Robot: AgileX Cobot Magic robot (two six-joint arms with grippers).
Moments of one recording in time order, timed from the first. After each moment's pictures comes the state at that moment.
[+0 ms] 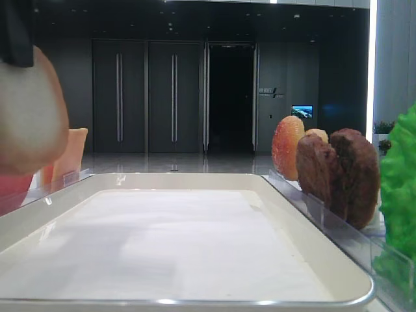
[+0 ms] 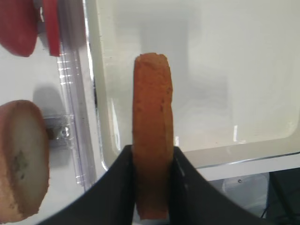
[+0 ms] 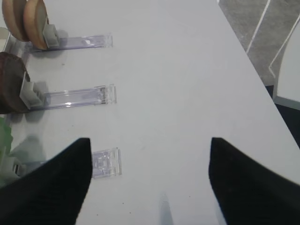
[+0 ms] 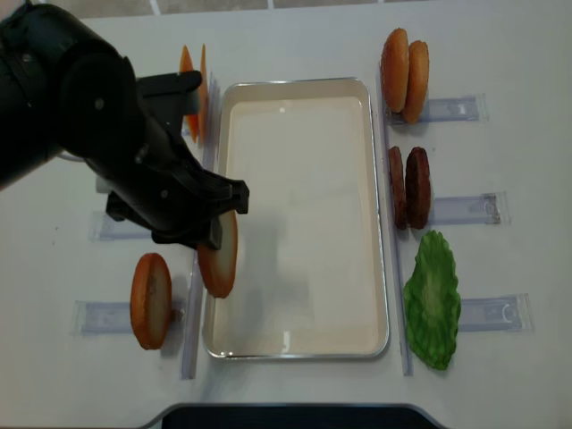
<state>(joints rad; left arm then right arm) -0.65 1.42 -1.03 -0.02 1.02 -0.60 -0.12 -0.01 -0.50 0.04 1.14 -0.07</state>
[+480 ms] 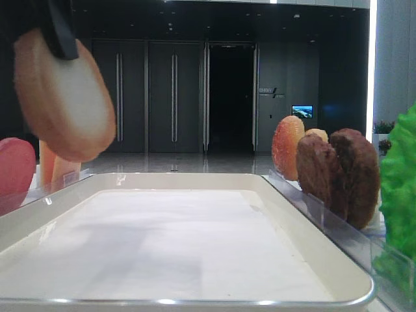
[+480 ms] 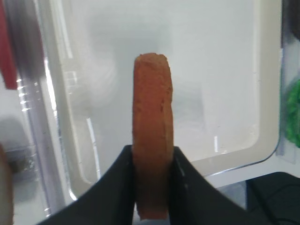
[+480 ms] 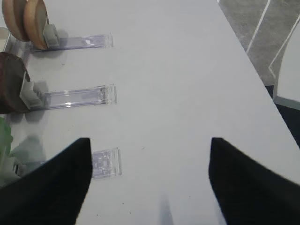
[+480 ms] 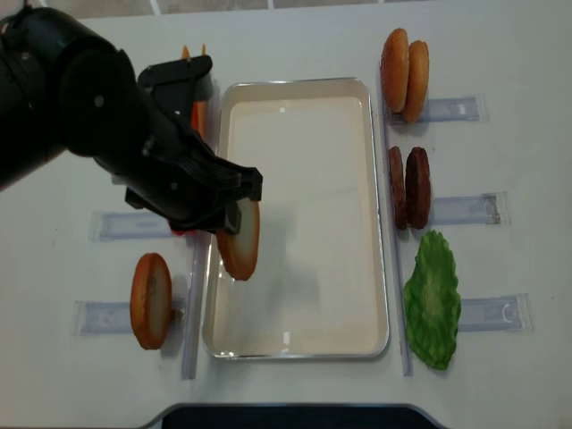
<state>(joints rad) -0.65 1.42 -1.02 -0.08 0.91 -0.52 -0.12 -0.01 -0.50 0.04 1.14 -0.07</state>
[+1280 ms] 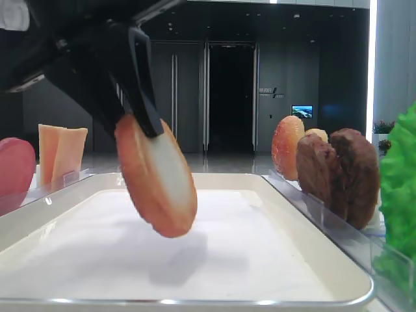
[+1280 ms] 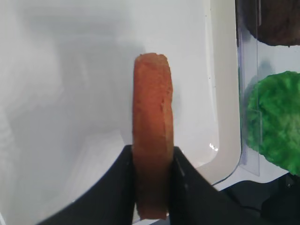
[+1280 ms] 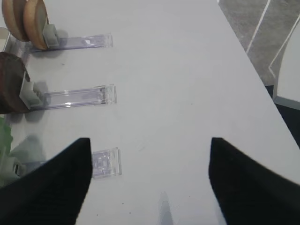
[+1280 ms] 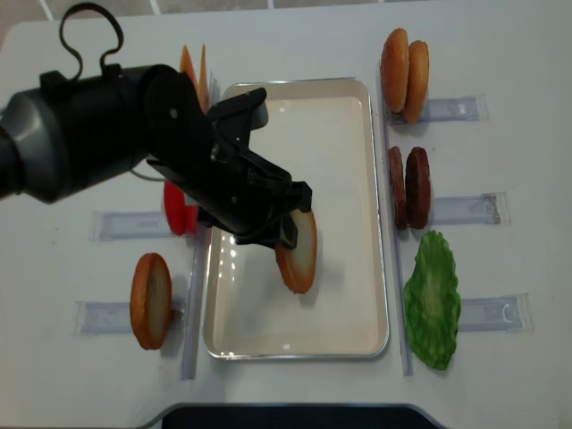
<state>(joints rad) -0.65 1.62 -1.00 -0.42 0.68 -0.23 -0.12 -0.01 -0.50 0.04 1.14 -0.07</state>
